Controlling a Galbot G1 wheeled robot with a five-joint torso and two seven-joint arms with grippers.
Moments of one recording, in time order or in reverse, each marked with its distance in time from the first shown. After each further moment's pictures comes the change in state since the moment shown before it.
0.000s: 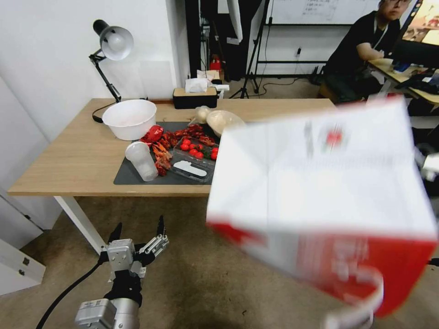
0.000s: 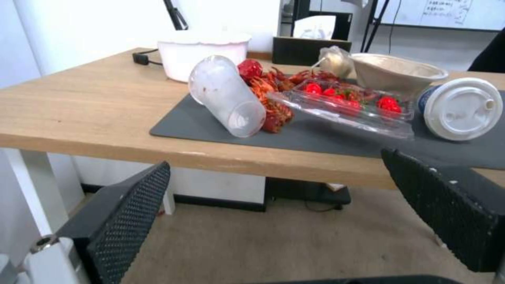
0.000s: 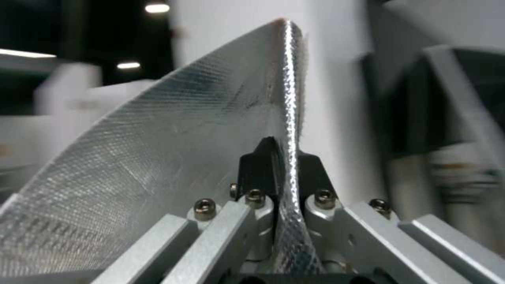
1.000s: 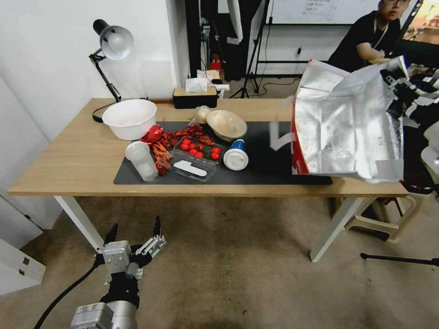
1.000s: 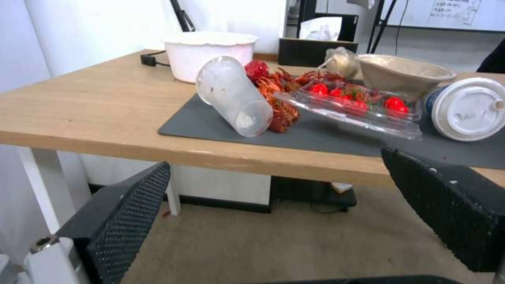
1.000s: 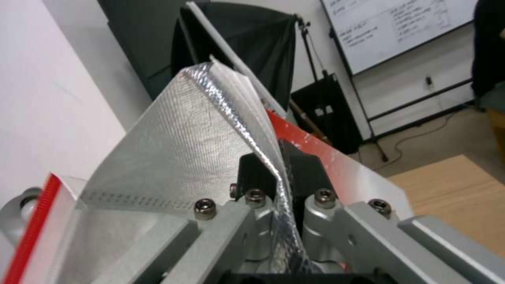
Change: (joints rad) left arm 0.016 -0.006 0.003 0.007 0.016 -0.027 -0.013; right arm 0.260 -0.149 -0.249 -0.242 0.134 -0.099 0.503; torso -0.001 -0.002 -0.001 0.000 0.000
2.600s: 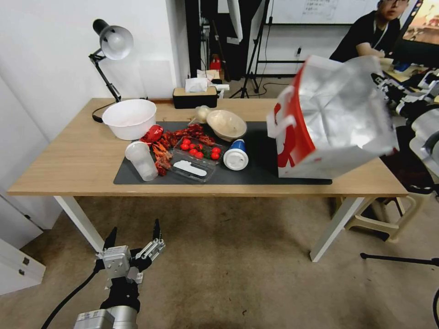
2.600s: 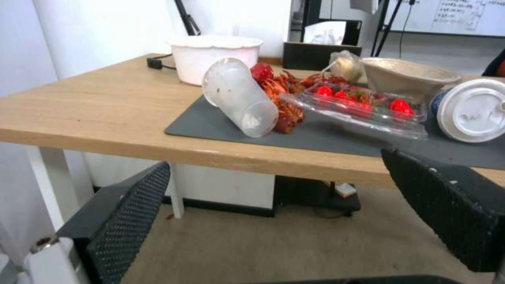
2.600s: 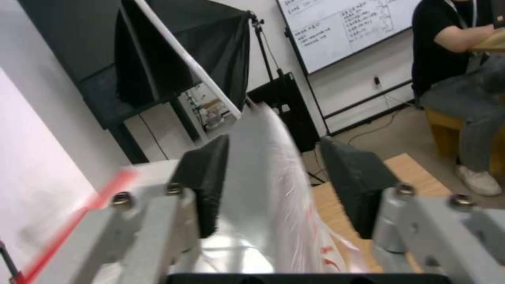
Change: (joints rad) left arm 0.016 0.003 -0.003 0.018 0.006 -0.055 -0.007; right arm 0.264 0.051 -0.215 -0.116 -0.095 -0.044 0.147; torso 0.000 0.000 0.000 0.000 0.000
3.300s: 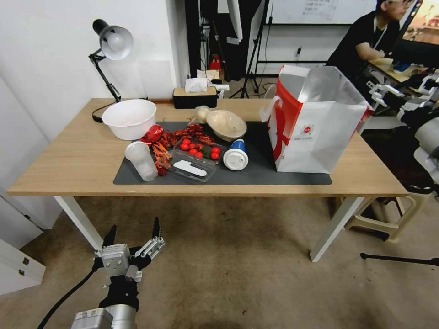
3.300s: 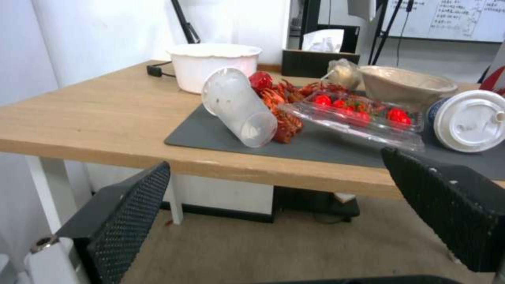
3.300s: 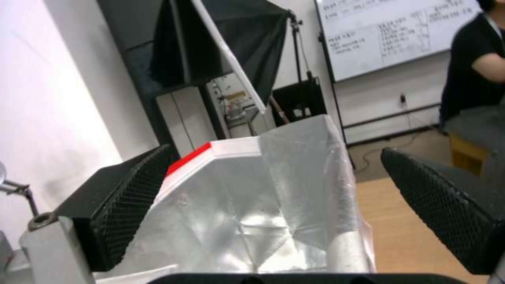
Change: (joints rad) left arm -0.002 0.003 -0.004 -0.020 -0.001 0.008 0.001; right arm -0.195 -0.044 0.129 0.105 -0.098 0.033 -0.109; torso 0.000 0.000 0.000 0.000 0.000
